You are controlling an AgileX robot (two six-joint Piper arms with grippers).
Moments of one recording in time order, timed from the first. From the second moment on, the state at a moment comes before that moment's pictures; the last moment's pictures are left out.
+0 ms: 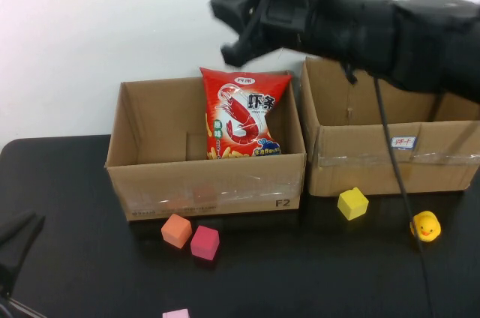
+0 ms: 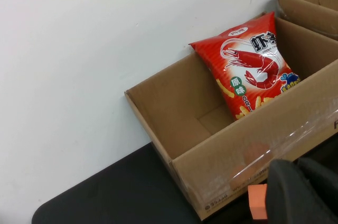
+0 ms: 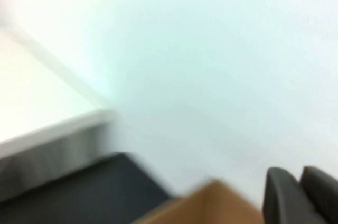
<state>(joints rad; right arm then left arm) 0.56 1.82 -1.51 1.74 0.28 -1.92 -0.71 0.50 -0.37 1.09 0.46 -0.87</state>
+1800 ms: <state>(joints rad) 0.57 1.13 -1.22 -0.47 1.17 0.28 -0.71 0.50 -0.32 1.17 0.33 -1.18</state>
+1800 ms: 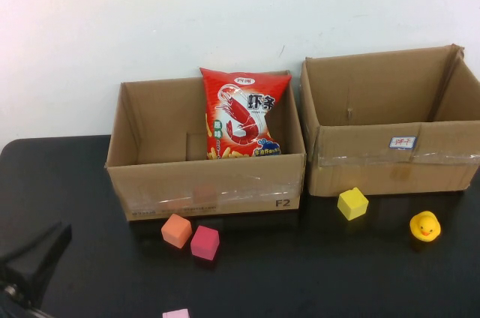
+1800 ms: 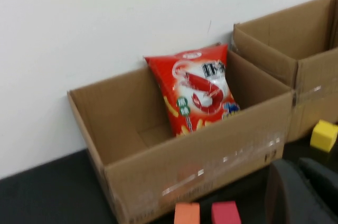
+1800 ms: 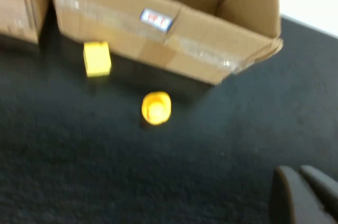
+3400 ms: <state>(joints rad) 0.57 0.60 -0.54 -0.50 0.83 0.40 -0.19 0.17 -0.28 1.27 0.28 -1.23</state>
